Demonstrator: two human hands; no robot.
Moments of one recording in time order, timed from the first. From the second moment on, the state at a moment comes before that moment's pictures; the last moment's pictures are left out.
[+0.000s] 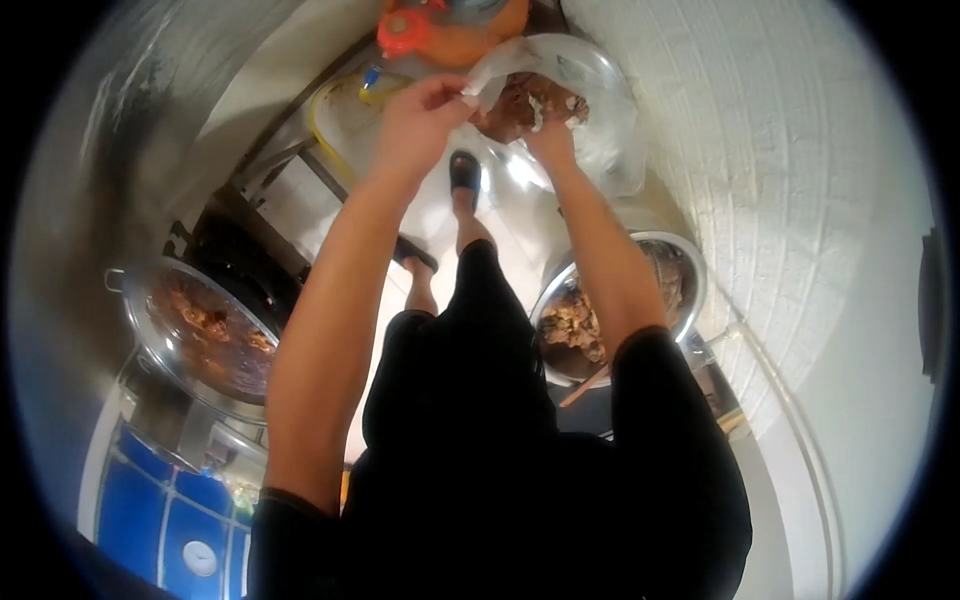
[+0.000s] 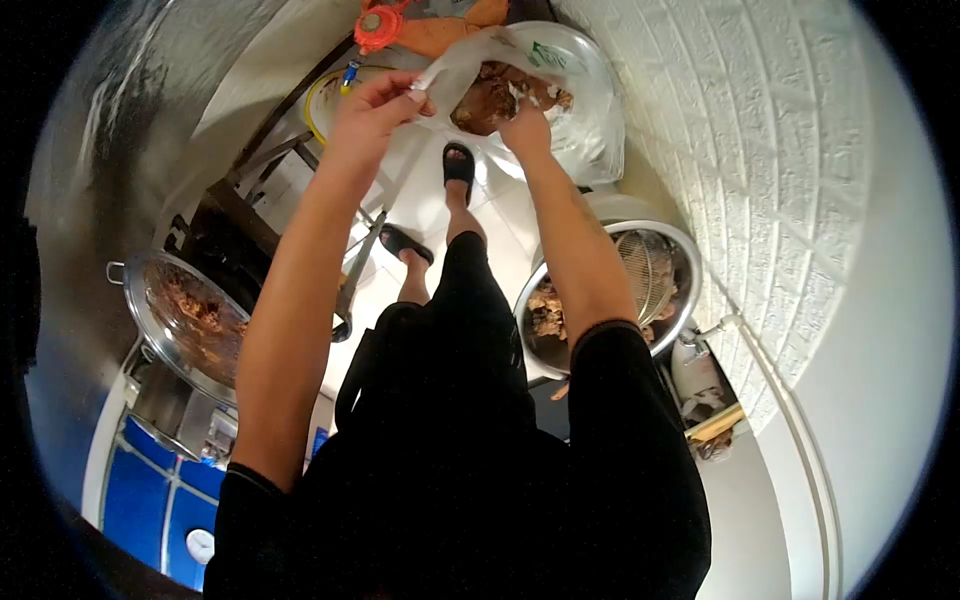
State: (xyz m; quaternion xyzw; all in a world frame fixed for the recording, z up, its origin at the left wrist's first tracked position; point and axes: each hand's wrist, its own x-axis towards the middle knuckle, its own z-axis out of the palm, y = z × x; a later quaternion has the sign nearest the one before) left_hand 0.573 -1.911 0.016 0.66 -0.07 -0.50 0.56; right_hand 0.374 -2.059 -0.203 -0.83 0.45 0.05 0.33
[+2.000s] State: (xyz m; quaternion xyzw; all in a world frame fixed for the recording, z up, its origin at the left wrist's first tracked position) left_hand 0.449 -1.869 -0.051 0.68 0.01 -0.35 0.64; right_hand 0.423 -1.998 0.177 -0.93 0.07 -0.16 0.34
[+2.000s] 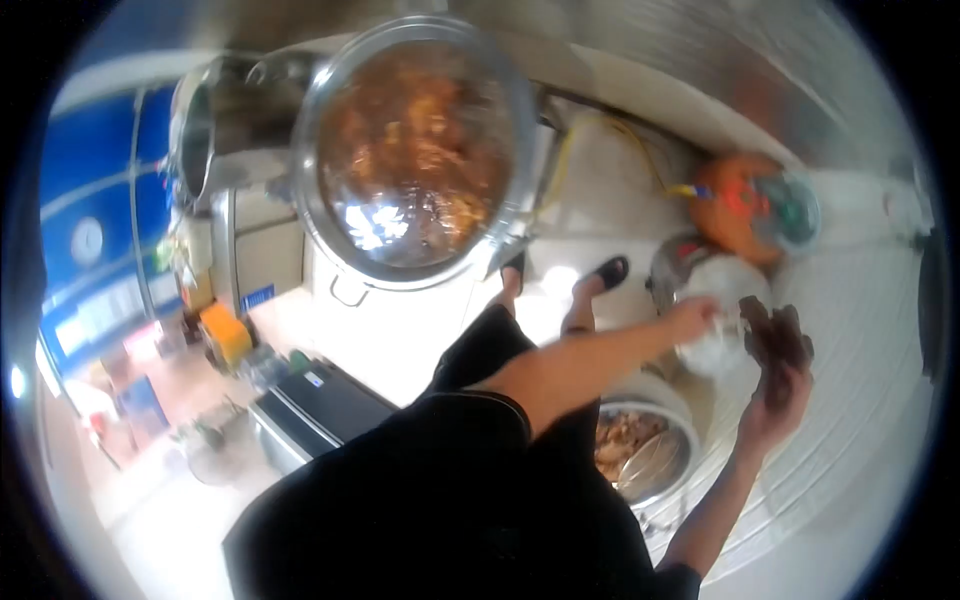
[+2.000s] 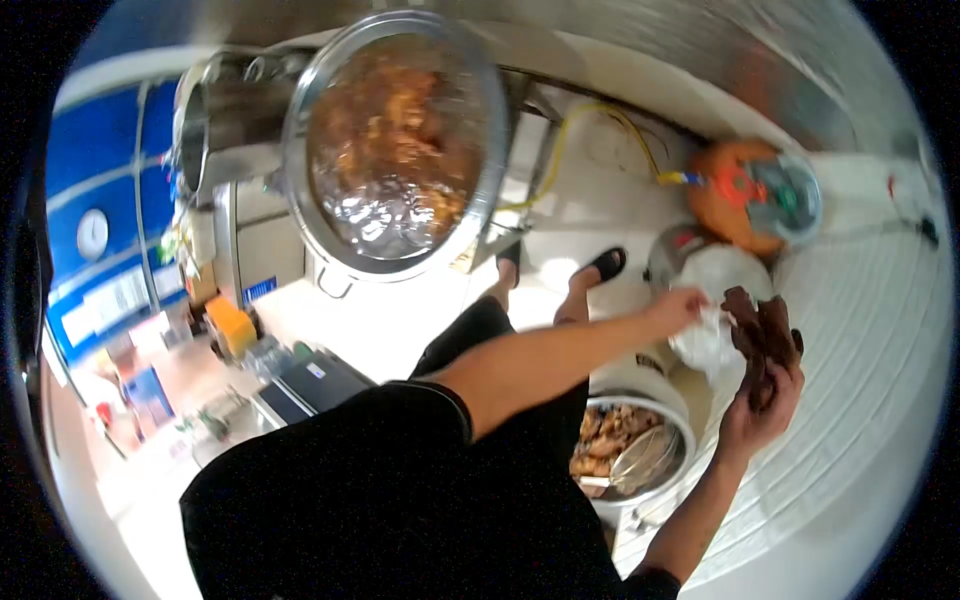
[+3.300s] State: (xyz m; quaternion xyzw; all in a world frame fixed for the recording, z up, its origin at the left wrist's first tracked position) left_hand 0.549 -1.913 0.013 0.53 0.04 -0.41 0.74; right_hand 0.369 -2.073 -0.143 -0.90 0.29 0.19 0.24
